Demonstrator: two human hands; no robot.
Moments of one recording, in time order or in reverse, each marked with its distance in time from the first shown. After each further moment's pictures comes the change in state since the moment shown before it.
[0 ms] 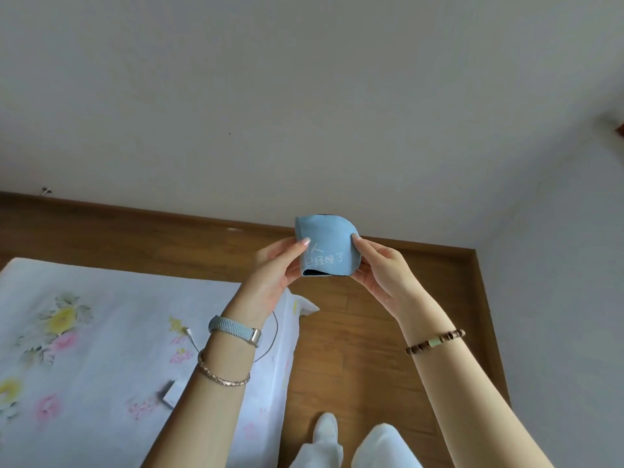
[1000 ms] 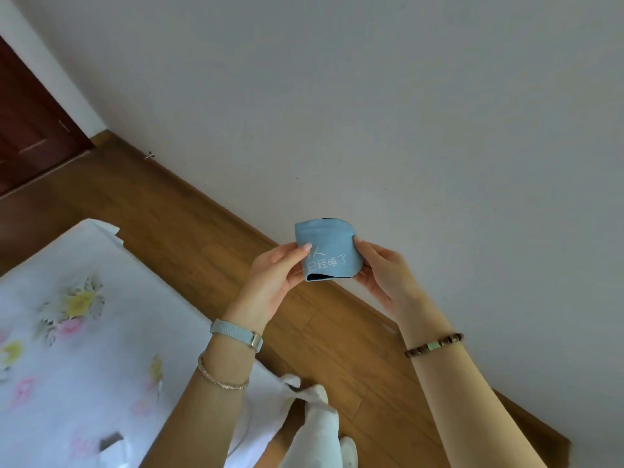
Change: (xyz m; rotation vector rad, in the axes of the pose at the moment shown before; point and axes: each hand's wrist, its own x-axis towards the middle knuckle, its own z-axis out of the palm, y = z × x) left_hand 0.308 0.132 -0.001 -0.236 0.360 0.120; right_hand 0.401 -0.165 0.081 -0.178 -0.381 0.155
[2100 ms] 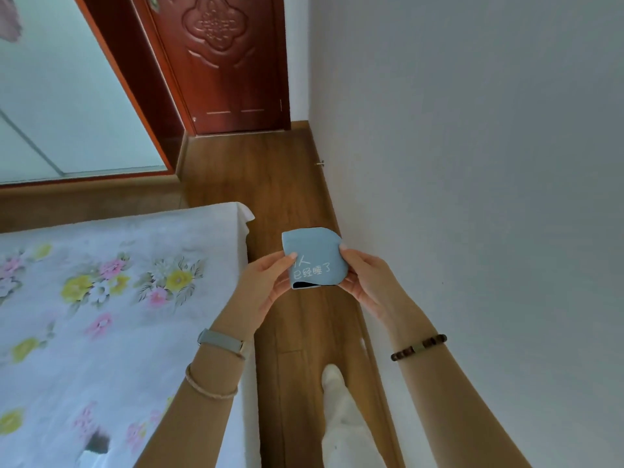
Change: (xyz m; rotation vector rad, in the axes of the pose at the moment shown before) left_hand 0.207 0.205 -0.238 -0.169 0.741 0.307; right_hand 0.373 -0.049 0.357 -0.451 -0.687 0.241
